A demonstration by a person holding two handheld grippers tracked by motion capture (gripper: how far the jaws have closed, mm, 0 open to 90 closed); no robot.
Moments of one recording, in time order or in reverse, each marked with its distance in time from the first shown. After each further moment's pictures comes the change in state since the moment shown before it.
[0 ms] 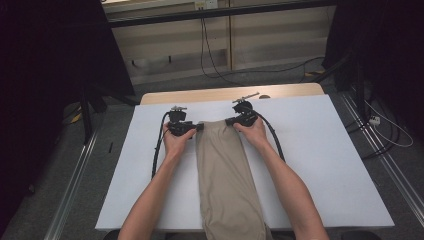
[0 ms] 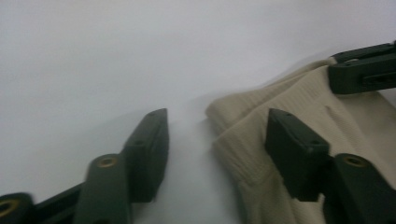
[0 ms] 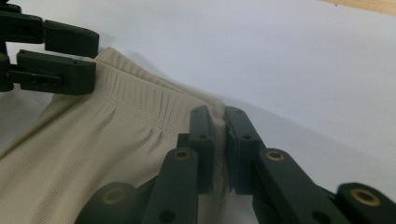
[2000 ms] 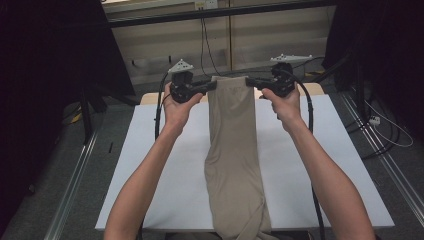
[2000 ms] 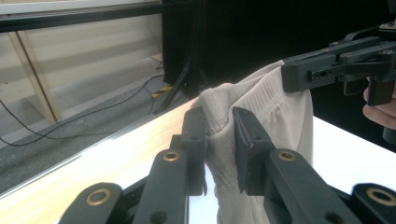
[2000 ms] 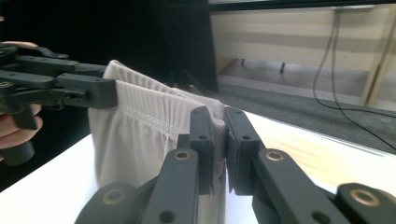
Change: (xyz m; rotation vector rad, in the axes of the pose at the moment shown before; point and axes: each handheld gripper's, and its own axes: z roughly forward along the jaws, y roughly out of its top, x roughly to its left) left arm -0.098 0.112 -0.101 -0.304 -0.203 0.314; right arm 0.007 0.060 -0.175 -0.398 0.044 -0.035
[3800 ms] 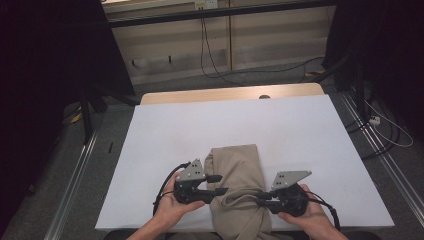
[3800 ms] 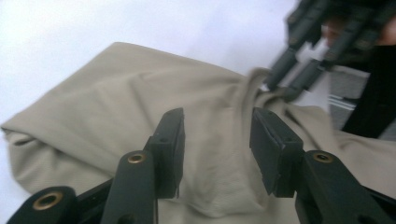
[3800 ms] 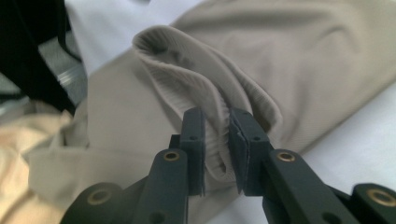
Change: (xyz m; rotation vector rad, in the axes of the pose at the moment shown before) left arm -0.137 -0.169 -0.071 0.262 -0.278 0.140; right arm 0.117 -0.216 -0.108 0.433 0.220 -0.218
